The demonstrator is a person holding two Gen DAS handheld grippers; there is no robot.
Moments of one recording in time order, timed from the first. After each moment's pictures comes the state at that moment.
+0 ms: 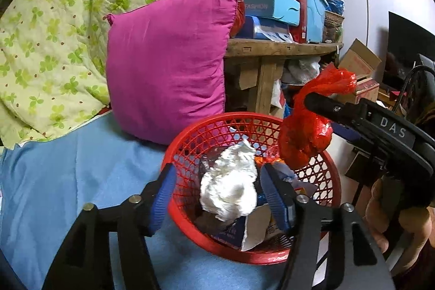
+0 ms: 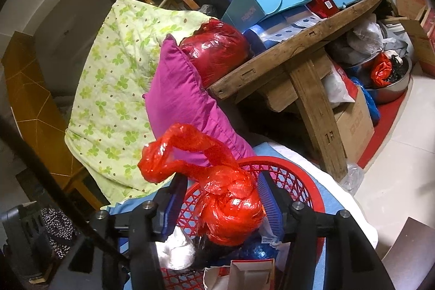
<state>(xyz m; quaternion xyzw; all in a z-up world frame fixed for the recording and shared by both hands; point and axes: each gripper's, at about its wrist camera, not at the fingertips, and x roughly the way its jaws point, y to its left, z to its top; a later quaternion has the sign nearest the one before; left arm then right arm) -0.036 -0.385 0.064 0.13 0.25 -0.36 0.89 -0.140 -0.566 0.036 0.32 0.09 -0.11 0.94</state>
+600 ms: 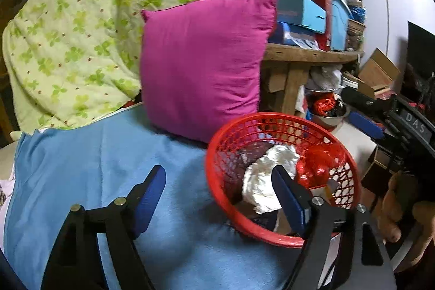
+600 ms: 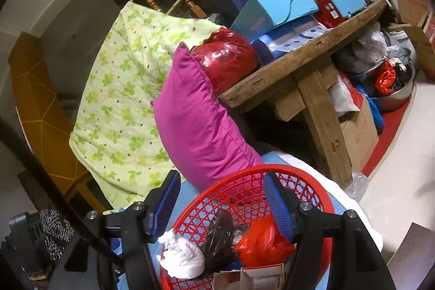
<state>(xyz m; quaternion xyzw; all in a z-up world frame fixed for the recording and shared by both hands) -0.026 -0.345 0.068 0.11 0.26 -0.31 0.91 -0.142 -0.560 0.043 0.32 0.06 -0.11 0.94</state>
